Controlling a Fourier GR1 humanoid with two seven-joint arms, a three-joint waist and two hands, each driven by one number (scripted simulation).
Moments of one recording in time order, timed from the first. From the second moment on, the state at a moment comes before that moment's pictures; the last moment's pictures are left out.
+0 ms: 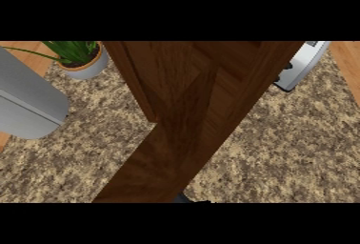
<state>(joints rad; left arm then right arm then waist) 0.68 0.43 -0.02 -2.28 0.74 -0.11 -0.39 0.35 -0.10 0.72 -2.23 0.15 0.15 0.24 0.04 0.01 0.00</state>
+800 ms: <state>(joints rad) 0.86 0.46 0.26 -2.23 0.95 -0.40 -0.41 -0.30 0.00 0.61 -1.96 -0.21 -0.13 0.41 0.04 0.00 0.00</state>
